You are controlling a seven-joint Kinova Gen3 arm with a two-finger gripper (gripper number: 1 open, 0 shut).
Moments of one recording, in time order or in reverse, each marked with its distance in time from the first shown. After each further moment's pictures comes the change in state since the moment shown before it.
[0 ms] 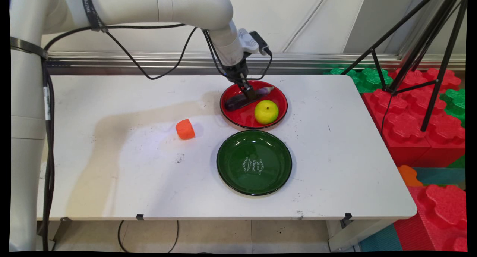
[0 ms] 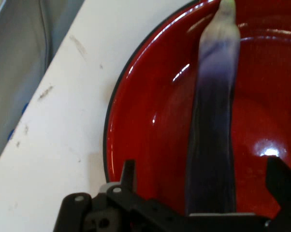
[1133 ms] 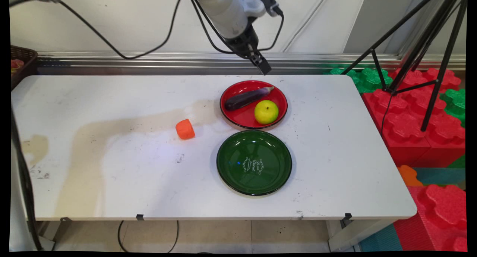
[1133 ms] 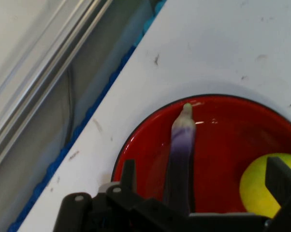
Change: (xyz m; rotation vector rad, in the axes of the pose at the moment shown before) arm 0.011 0.025 -0.114 0.032 0.224 -0.022
